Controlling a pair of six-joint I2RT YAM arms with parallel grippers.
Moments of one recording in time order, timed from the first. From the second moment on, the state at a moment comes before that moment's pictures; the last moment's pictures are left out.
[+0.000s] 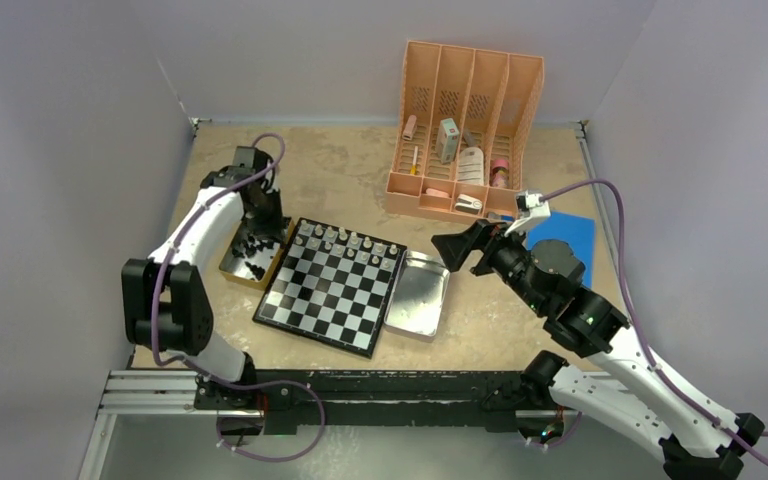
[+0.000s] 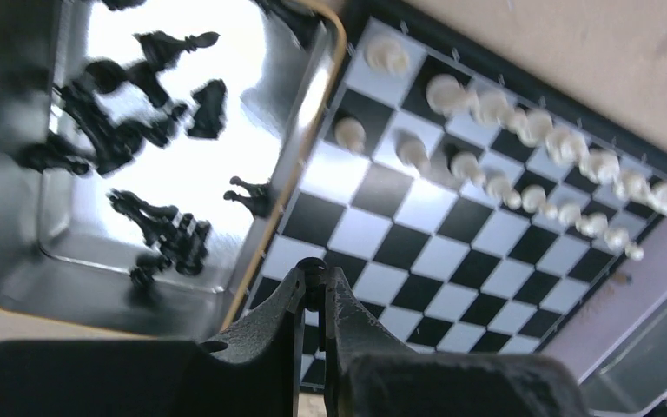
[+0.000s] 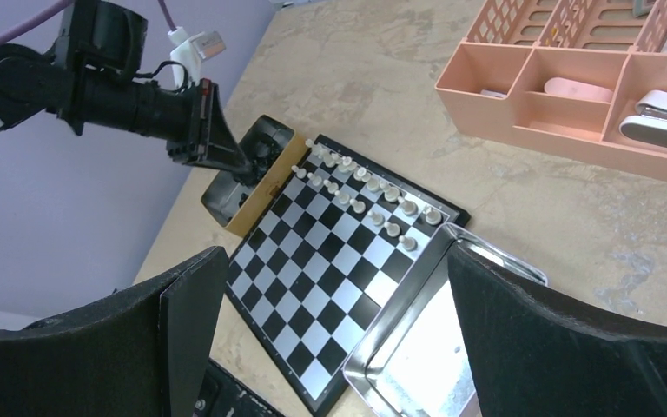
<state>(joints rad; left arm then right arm) -0.08 1.60 1.27 -0.85 0.07 -0.28 0.77 0.65 0.79 -0.28 0.19 0.61</state>
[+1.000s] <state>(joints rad) -0.91 1.44 0.98 -0.76 -0.06 -0.66 0.77 0.62 0.82 -0.34 0.27 0.61</state>
